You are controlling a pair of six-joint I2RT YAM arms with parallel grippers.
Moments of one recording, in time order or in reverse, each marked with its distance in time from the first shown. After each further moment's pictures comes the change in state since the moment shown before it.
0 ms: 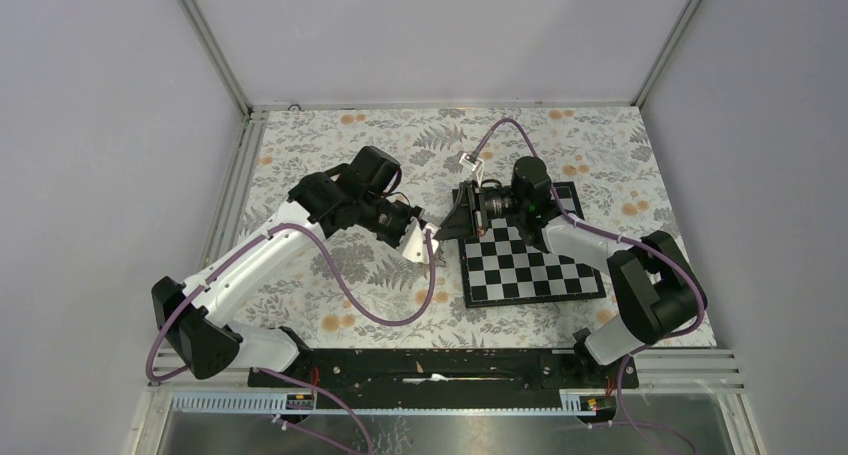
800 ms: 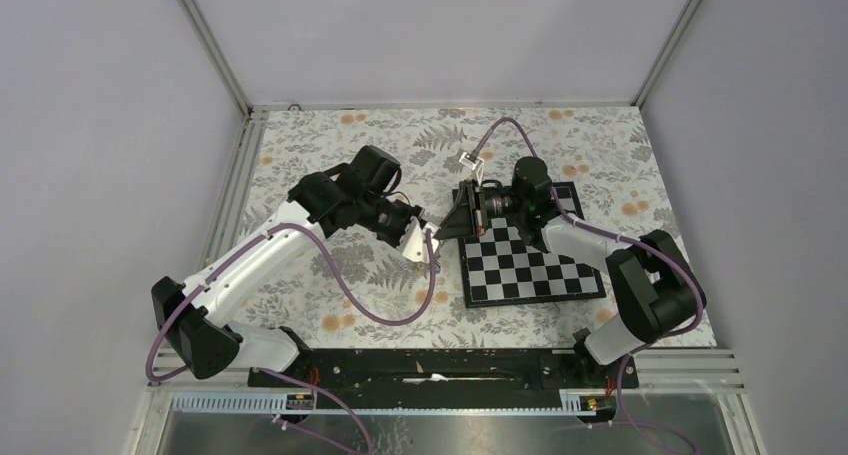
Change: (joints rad) left arm 0.000 0.001 0.002 0.003 0.000 -0.003; right arm 0.001 0.008 0.000 0.049 -0.008 0.047
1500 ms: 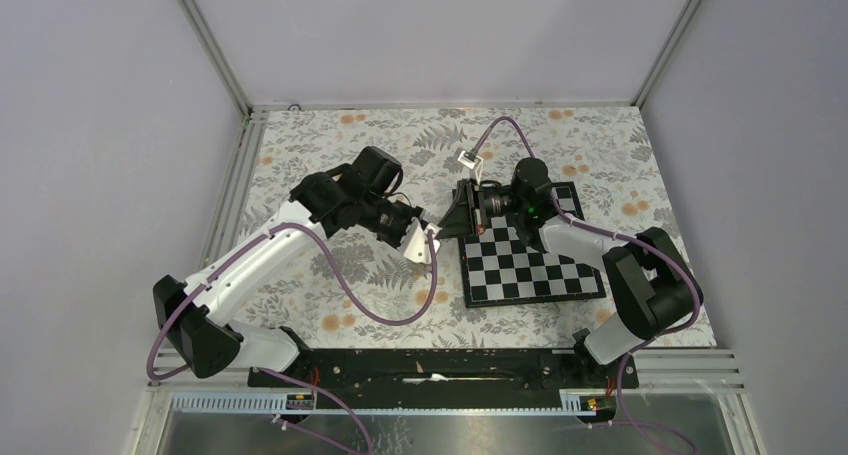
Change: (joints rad) left arm -0.004 0.005 0.000 -0.006 -0.017 -0.002; right arm 0.008 0.019 0.000 0.101 -0.010 0.078
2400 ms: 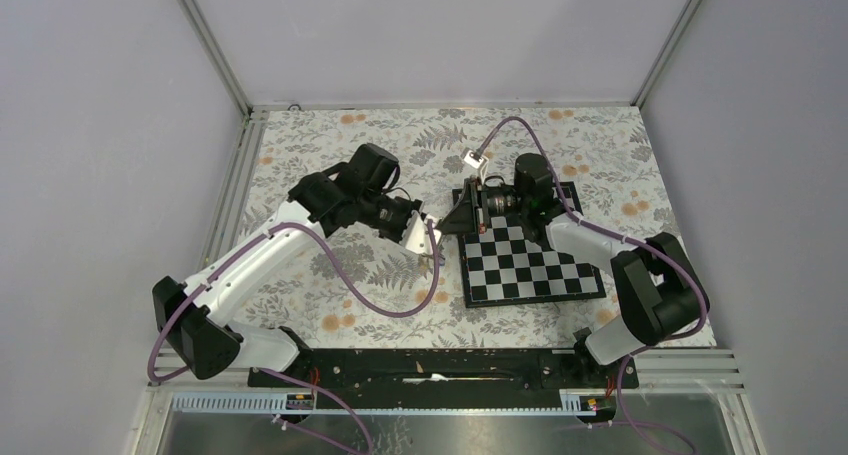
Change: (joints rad) left arm 0.029 -0.003 -0.013 0.065 0.029 -0.075; right arm -0.044 -0.037 0.013 -0.284 0.074 -0.245
